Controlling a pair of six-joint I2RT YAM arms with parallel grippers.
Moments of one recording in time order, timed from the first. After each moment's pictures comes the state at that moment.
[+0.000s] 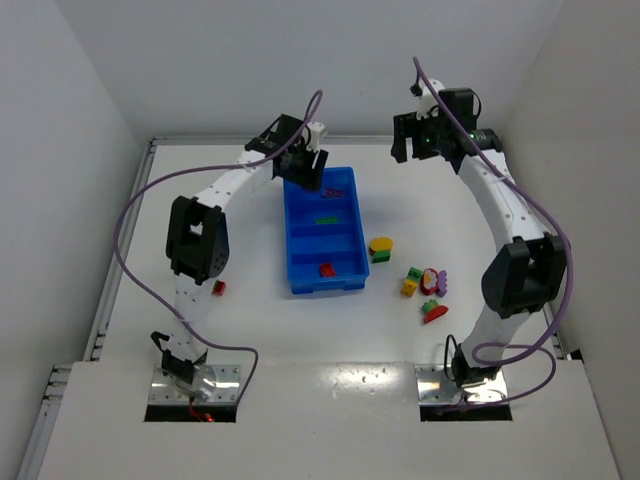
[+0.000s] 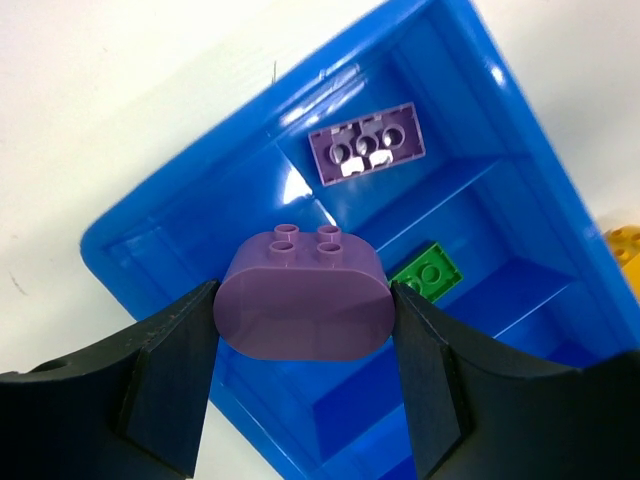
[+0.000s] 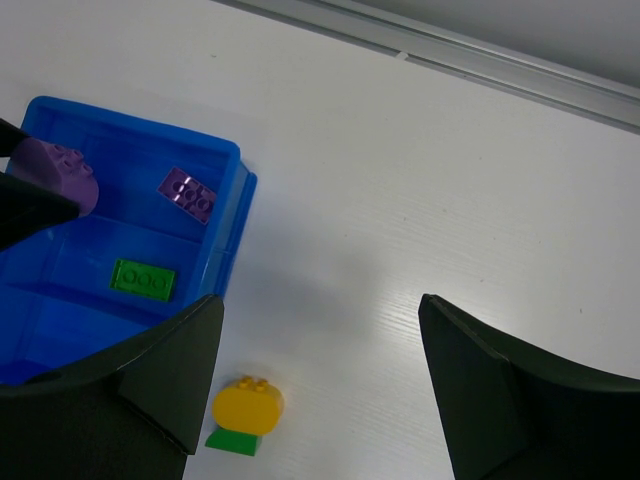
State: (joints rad) left arm -0.41 2.18 1.99 -0.63 0.15 0.00; right arm 0.14 1.78 1.71 -0.53 -0.17 -0.08
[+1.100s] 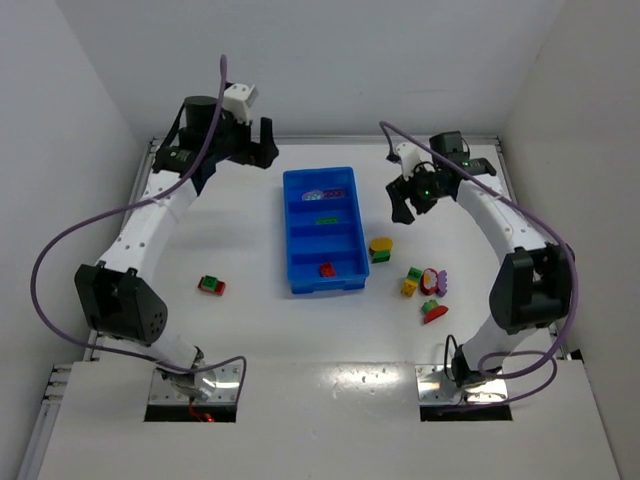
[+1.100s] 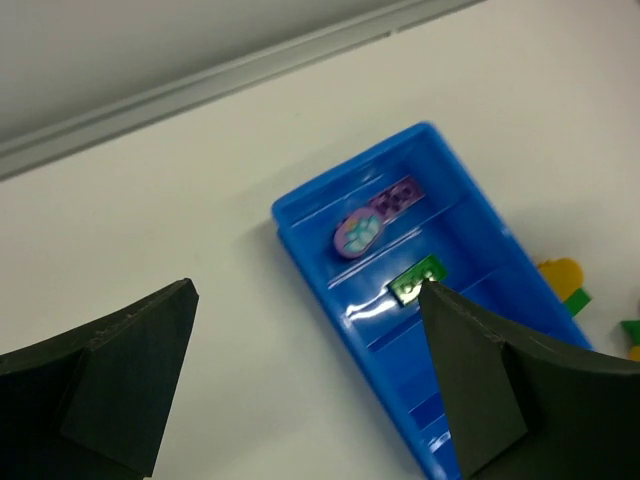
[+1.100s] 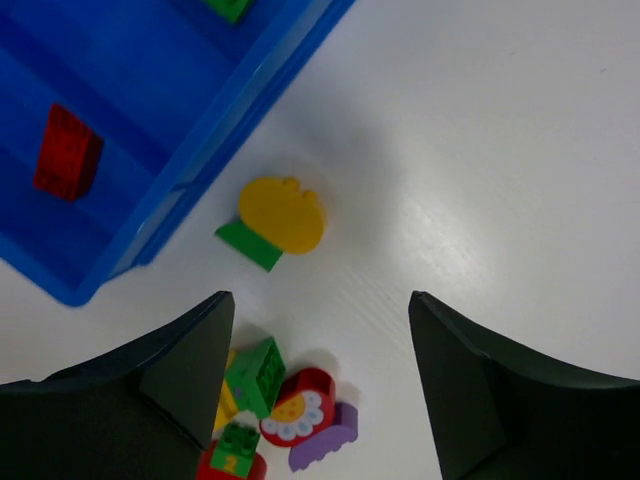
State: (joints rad) left arm -0.23 1.58 1.62 -0.42 0.26 -0.01; right arm 0.14 1.66 1.40 -0.71 -0.39 -0.47
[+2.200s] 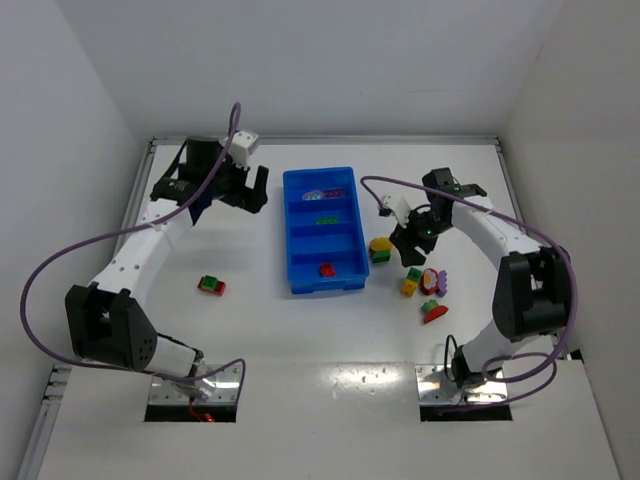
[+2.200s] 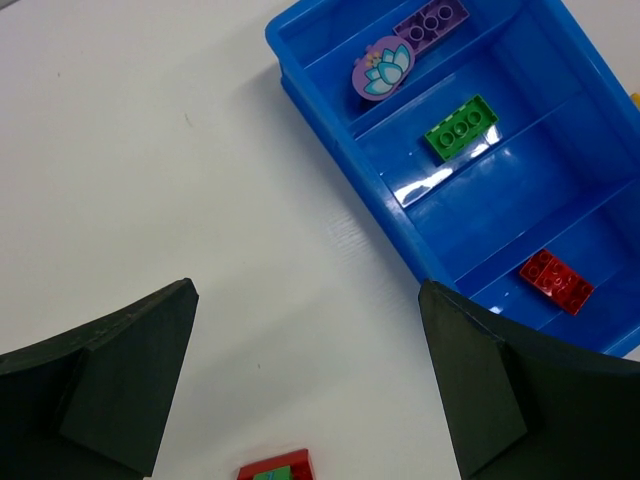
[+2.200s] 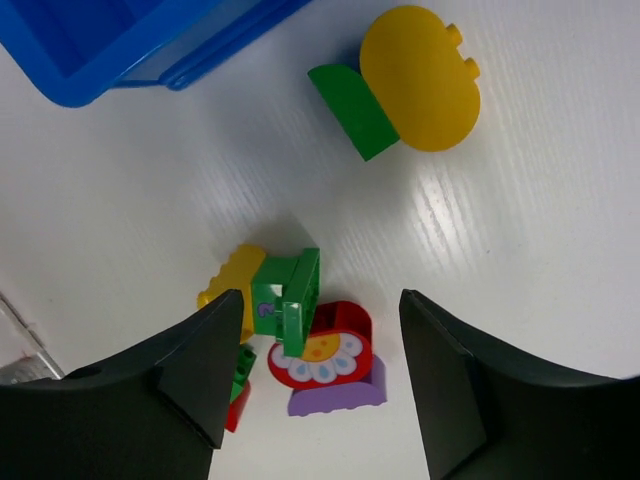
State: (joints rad) left arm -0.19 1.41 1.29 -0.51 0.24 0.15; right arm 0.17 1.61 1.12 -0.83 -0.43 -0.85
